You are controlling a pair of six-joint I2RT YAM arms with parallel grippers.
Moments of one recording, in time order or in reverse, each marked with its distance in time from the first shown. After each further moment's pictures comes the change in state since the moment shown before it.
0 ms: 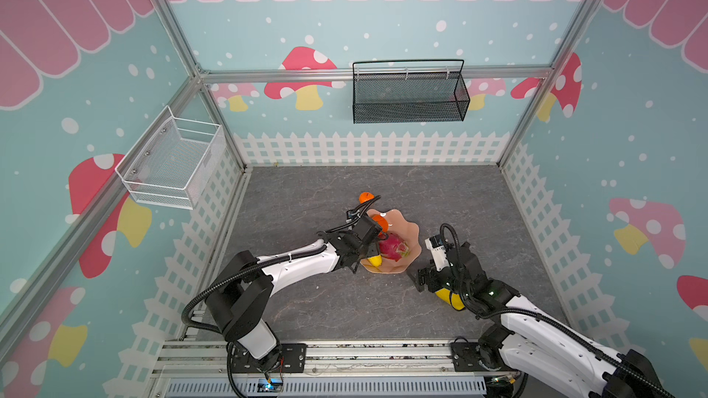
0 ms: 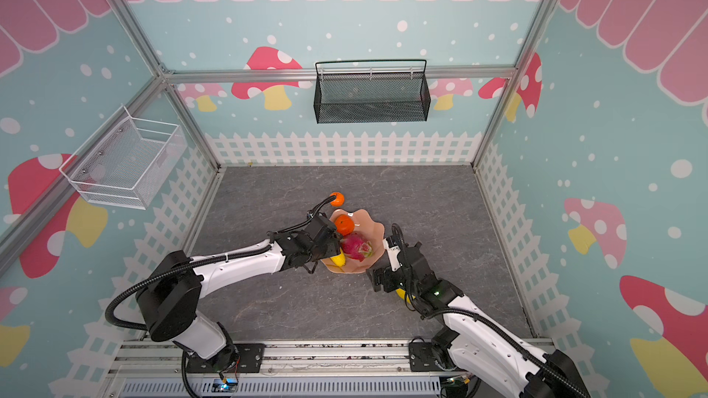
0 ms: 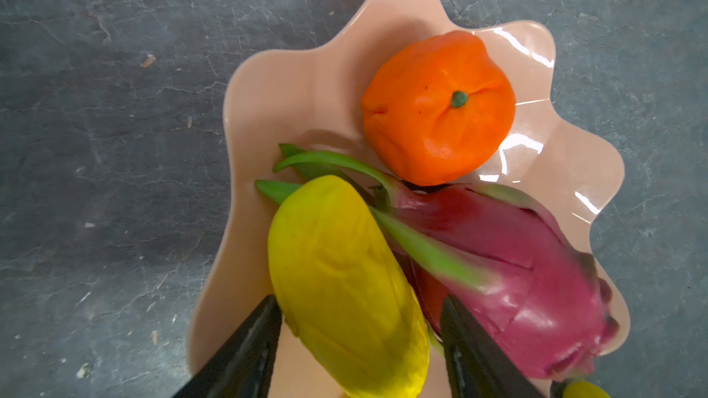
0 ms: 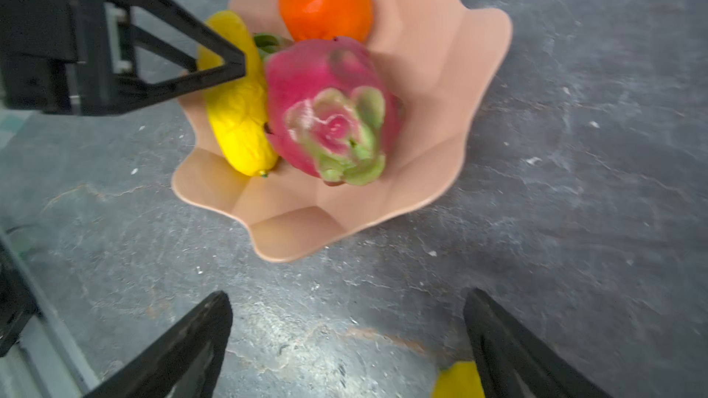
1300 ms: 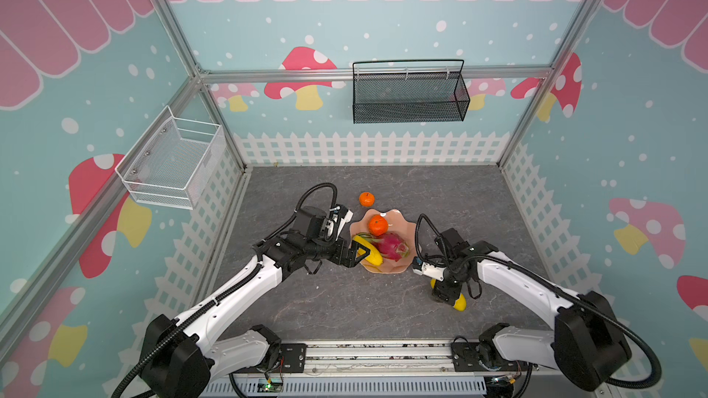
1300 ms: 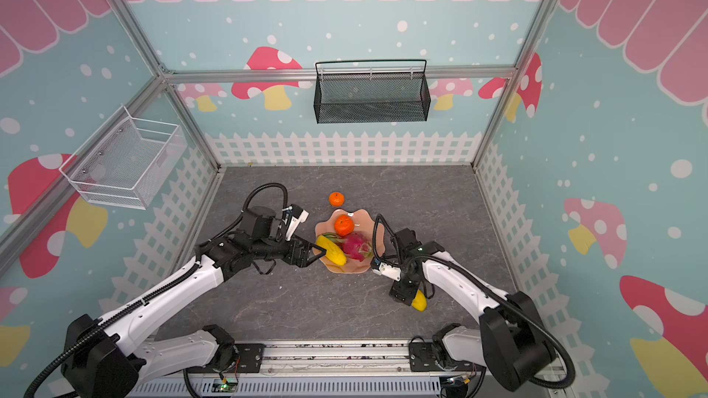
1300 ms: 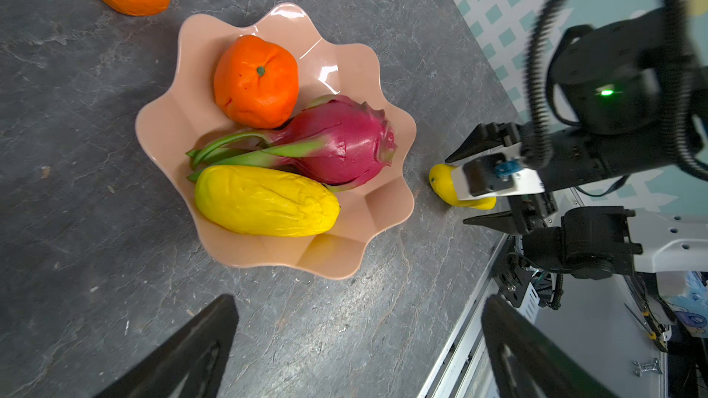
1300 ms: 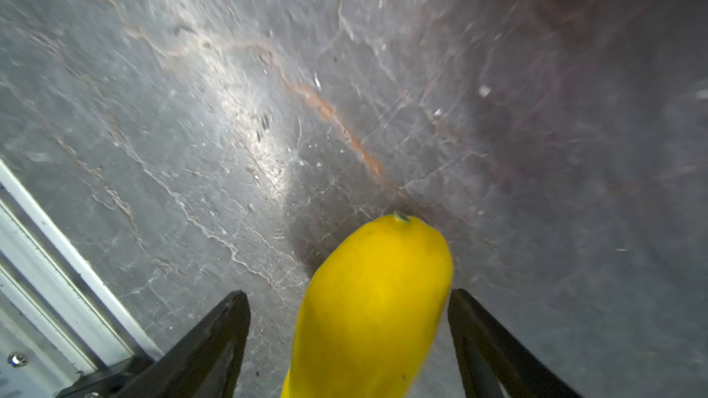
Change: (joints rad) left arm 0.280 -0.468 -0.166 -0.078 0.699 0.643; right arm -0.153 0.451 0.312 -0.639 -0.074 -1.015
